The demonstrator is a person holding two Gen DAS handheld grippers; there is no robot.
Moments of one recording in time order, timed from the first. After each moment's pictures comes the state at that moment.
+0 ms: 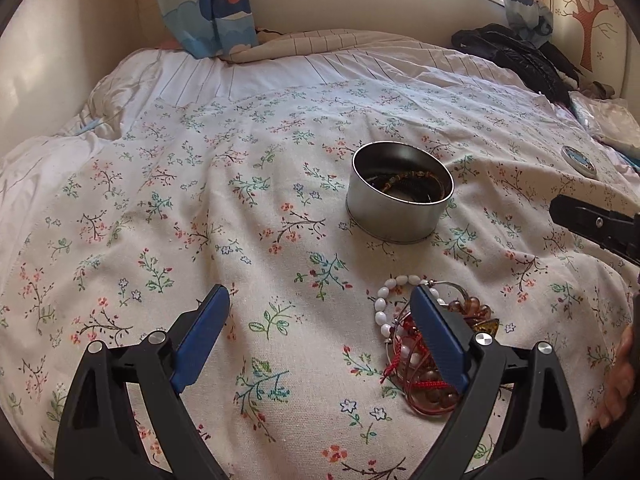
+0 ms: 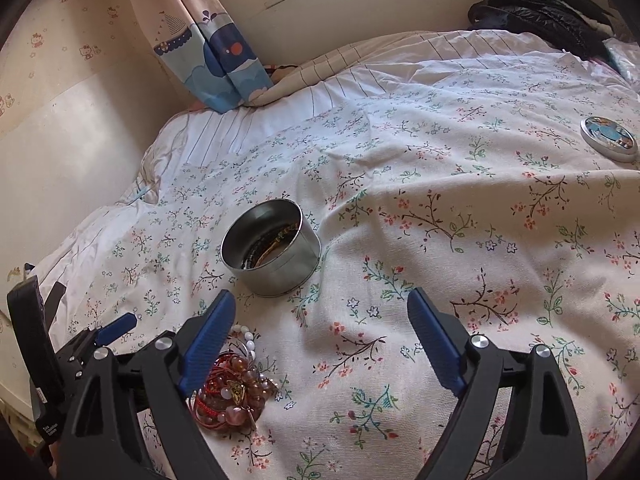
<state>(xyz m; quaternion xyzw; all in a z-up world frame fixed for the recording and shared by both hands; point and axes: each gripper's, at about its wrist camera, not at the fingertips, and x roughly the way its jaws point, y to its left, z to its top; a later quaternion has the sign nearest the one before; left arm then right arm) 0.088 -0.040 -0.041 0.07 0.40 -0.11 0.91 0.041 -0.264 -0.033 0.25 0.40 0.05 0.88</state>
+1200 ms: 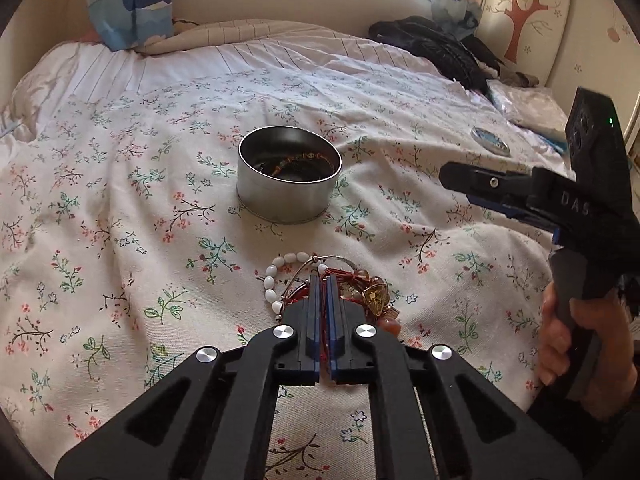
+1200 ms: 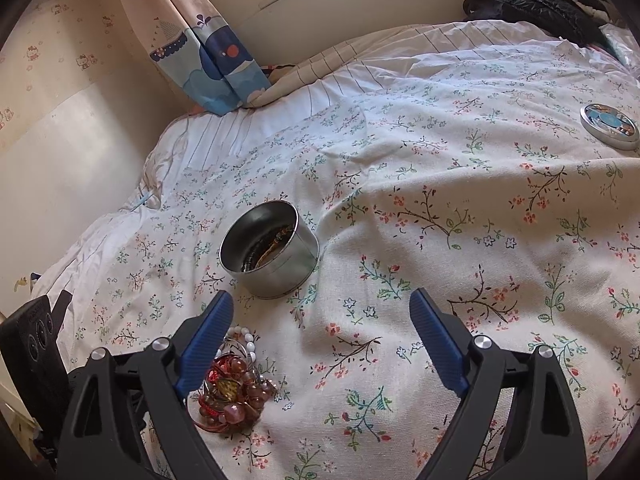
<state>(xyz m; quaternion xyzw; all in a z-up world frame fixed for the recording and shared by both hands) 0.072 -0.056 -0.042 0.03 0.42 -0.27 0.87 0.043 -0.274 -0.037 0.27 0.40 0.06 0.87</state>
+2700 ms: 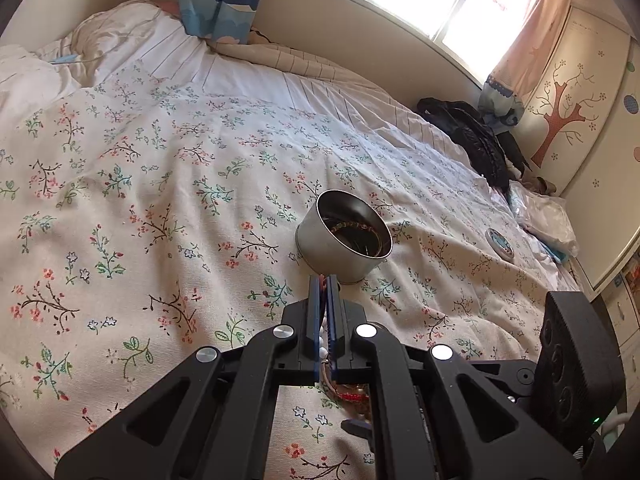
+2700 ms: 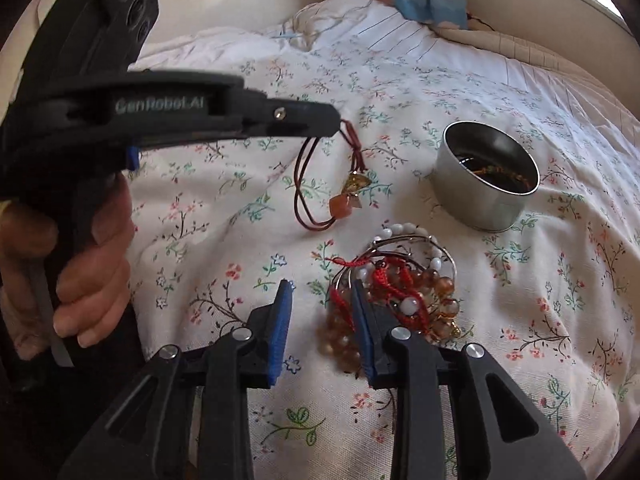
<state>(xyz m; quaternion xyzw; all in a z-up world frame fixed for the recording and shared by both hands) 0.093 0.009 -0.027 -0.12 0.38 -0.22 0.89 0.026 -0.107 -0.043 0.00 0.47 0.30 0.83</state>
